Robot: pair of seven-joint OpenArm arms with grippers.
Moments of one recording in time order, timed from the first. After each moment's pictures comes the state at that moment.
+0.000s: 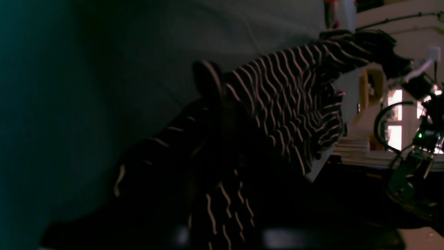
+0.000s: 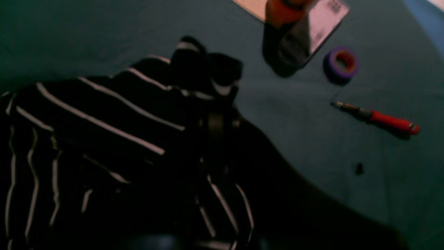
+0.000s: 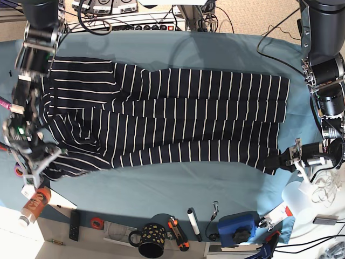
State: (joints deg) left arm -36.2 -24.2 -14.7 38.7 -65.9 -37.7 81.4; right arm 16.0 29.2 15.2 87.4 17.0 16.0 -57.3
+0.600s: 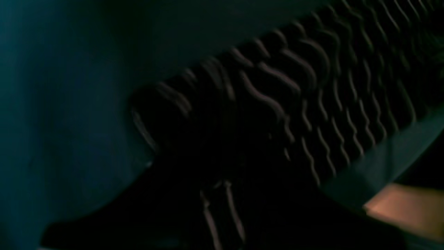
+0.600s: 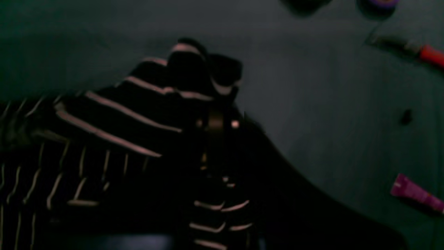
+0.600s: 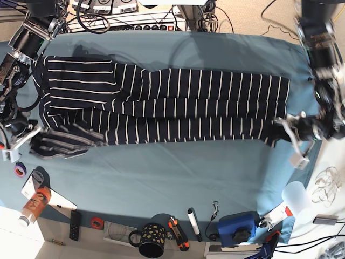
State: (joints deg) left arm -11.0 -20.6 -14.6 87.7 -48.6 -33.0 77.7; right arm 10.9 29.0 31.8 87.7 32.9 29.1 -69.5
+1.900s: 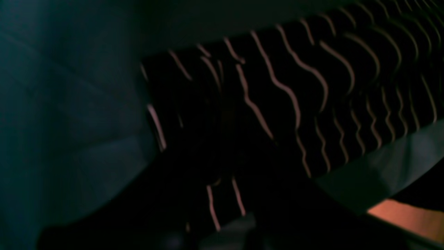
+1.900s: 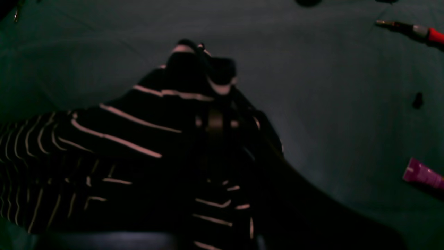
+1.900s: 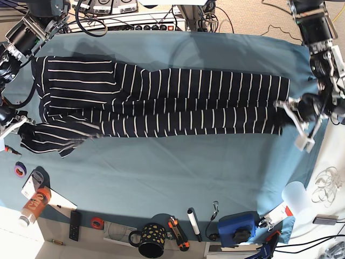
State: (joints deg) left arm -0.9 -19.6 -20.8 92.7 -46.6 -30.8 75.4; right arm 9.8 28.8 44.3 87.9 44.9 34.1 -78.3
